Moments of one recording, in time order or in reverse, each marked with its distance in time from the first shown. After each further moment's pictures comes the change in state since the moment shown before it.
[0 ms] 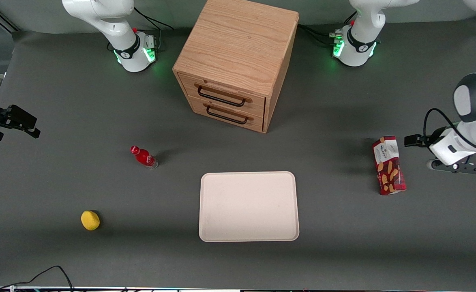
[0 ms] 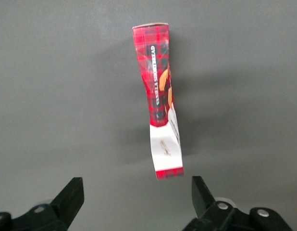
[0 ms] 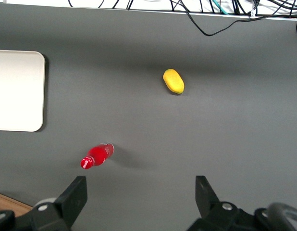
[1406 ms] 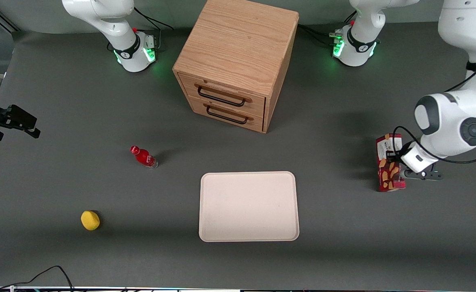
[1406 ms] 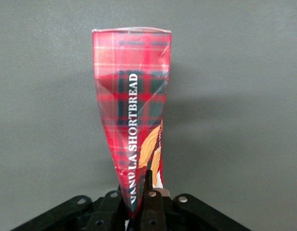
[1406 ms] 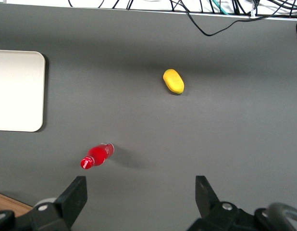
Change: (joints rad) arm 0.000 0.099 -0.017 -0.124 -0.151 0.299 0.007
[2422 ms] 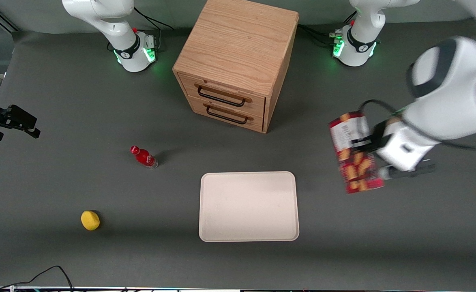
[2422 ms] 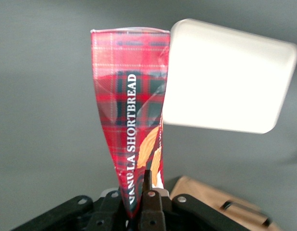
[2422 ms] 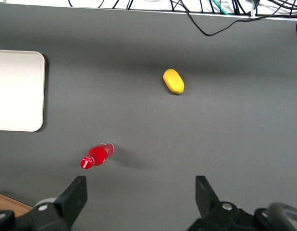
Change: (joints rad) arm -0.029 0.041 -0.417 0.628 -0.002 -0.480 -0.725
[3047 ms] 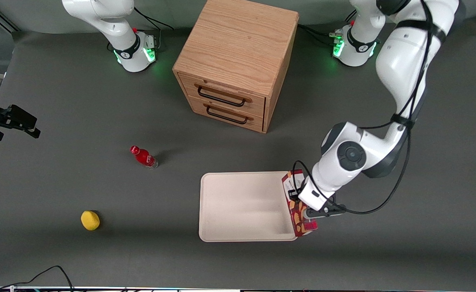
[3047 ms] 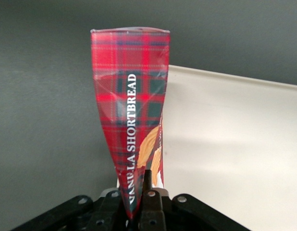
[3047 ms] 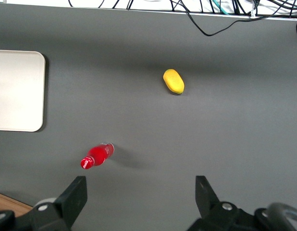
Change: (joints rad) arm -0.064 0.443 -0.098 0.003 0.416 0.576 -0.190
